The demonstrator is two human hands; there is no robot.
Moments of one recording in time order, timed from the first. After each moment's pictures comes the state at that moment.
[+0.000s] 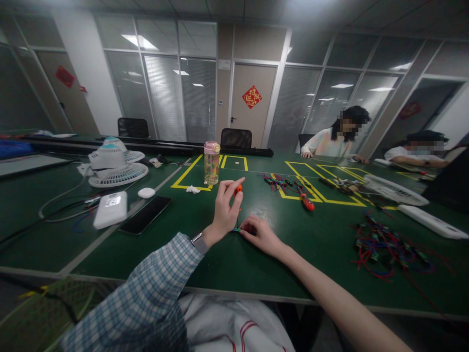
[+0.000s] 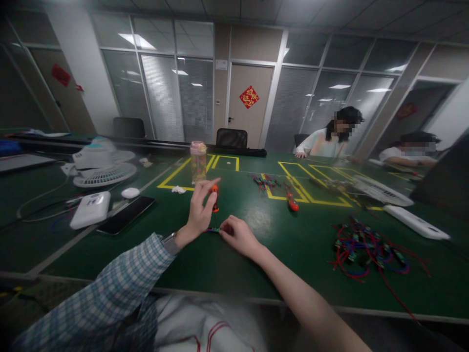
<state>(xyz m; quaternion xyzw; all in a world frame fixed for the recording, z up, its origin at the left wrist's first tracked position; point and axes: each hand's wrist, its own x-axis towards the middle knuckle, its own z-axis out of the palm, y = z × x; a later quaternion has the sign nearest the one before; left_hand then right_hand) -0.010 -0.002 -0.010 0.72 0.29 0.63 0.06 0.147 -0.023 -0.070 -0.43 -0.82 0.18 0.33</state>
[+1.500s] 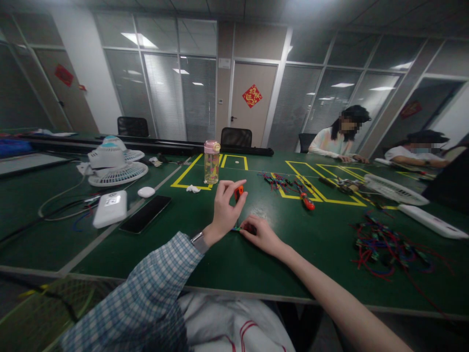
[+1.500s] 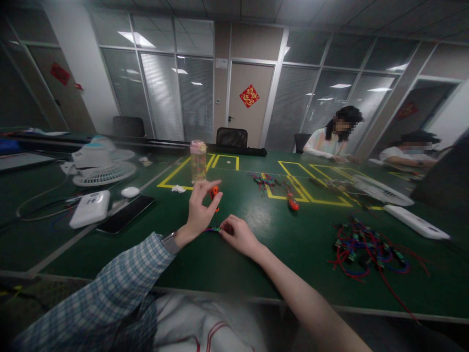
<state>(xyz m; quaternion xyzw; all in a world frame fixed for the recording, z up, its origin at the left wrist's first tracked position) -0.008 -0.002 -0.011 0.71 0.29 0.64 0.02 0.148 -0.022 -0.070 -0.43 -0.82 0.18 0.33</state>
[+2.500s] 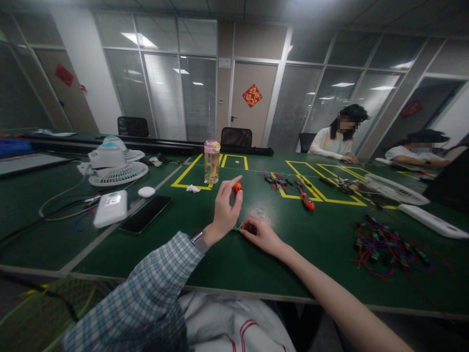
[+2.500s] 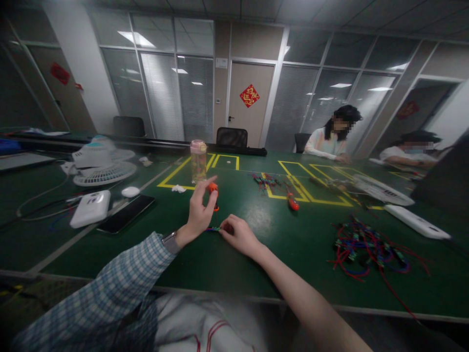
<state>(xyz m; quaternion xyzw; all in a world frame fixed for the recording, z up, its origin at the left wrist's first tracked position) -0.009 0.000 -0.013 0.71 0.27 0.65 0.04 0.147 -0.023 -0.069 -0.42 -0.82 0.18 0.34</state>
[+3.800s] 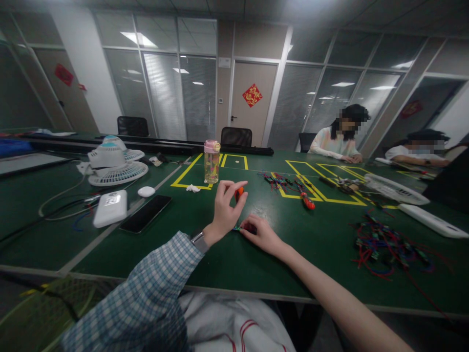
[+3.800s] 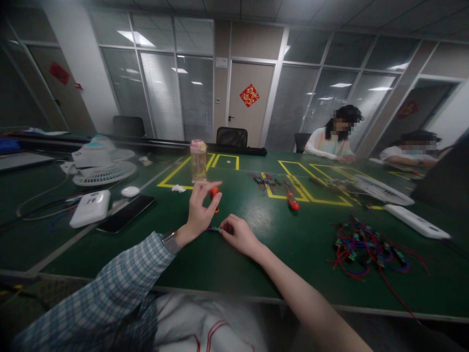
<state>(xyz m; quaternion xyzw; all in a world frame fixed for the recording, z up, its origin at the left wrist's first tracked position) -0.010 -0.002 -0.012 0.72 0.29 0.64 0.00 0.147 -0.023 -0.069 -0.43 -0.82 0.17 0.33</state>
